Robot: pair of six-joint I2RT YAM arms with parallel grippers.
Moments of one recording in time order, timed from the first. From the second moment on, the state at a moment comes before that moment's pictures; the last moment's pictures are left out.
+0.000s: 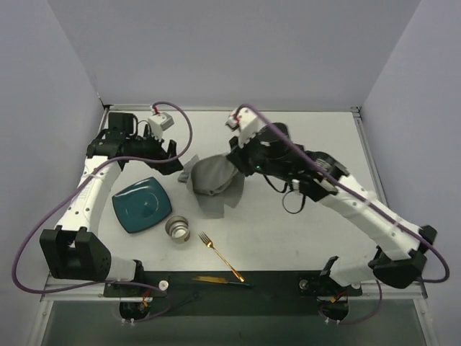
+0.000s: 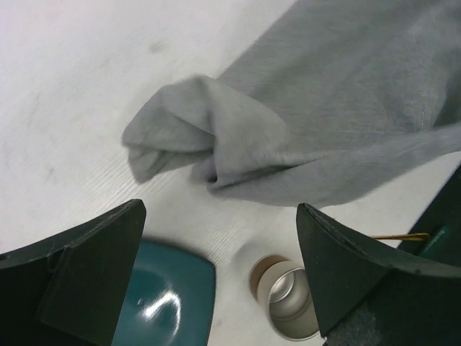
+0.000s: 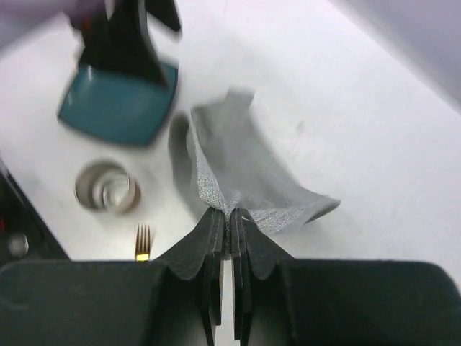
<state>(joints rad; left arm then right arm) -0.02 1.39 1.30 -0.78 0.65 0.32 0.95 1.41 1.54 -0.65 0.09 -0.02</state>
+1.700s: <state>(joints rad) -1.19 1.82 1.12 -0.43 -0.13 0.69 0.03 1.38 1.15 -0.58 -0.01 0.42</state>
